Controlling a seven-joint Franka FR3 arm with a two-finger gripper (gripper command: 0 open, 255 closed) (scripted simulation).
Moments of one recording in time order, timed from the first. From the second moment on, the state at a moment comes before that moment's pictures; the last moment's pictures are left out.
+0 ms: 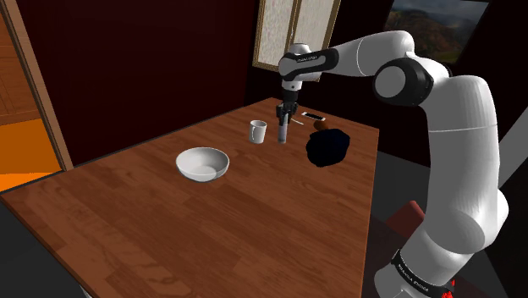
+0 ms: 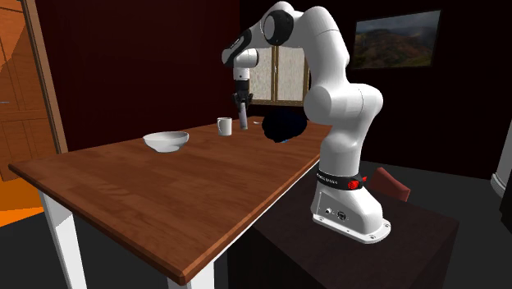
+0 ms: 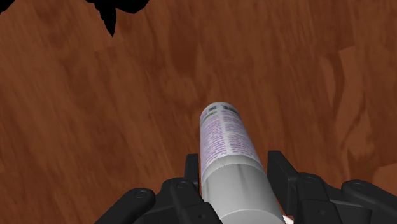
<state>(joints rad) -0.09 0.53 -0.09 -1.37 0.02 1.89 -0.28</state>
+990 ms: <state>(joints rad) -0.09 0.55 -0.09 -1.43 0.02 1.97 -0.28</state>
